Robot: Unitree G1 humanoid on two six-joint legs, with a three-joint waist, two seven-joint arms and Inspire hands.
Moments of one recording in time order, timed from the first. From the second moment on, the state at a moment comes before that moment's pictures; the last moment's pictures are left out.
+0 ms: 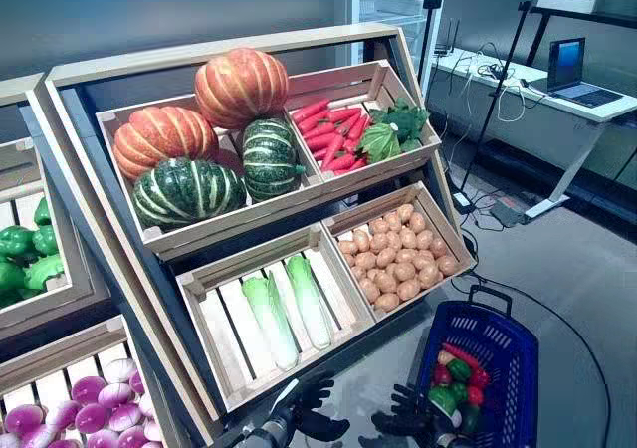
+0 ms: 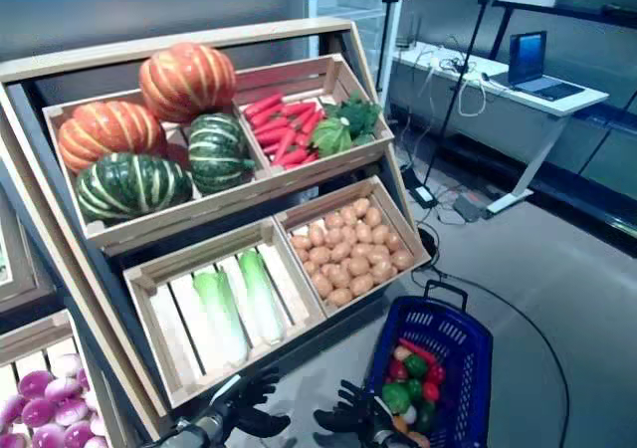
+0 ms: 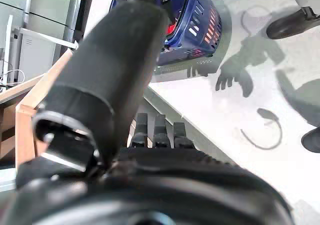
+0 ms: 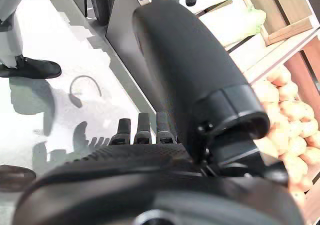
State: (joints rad) left arm 0.05 0.21 -0.50 1.00 -0.24 -0.38 -0.13; right arm 0.02 -0.14 0.36 1.13 0.53 -0.22 0.14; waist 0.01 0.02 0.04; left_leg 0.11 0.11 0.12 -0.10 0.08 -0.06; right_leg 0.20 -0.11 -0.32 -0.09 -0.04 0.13
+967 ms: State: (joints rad) left arm 0.05 0.21 -0.53 1.01 -0.25 -0.34 -0.18; right arm 0.01 -0.14 0.36 1.14 0.53 -0.19 0.14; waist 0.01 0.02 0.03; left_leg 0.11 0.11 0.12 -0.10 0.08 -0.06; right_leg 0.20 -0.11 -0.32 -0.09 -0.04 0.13
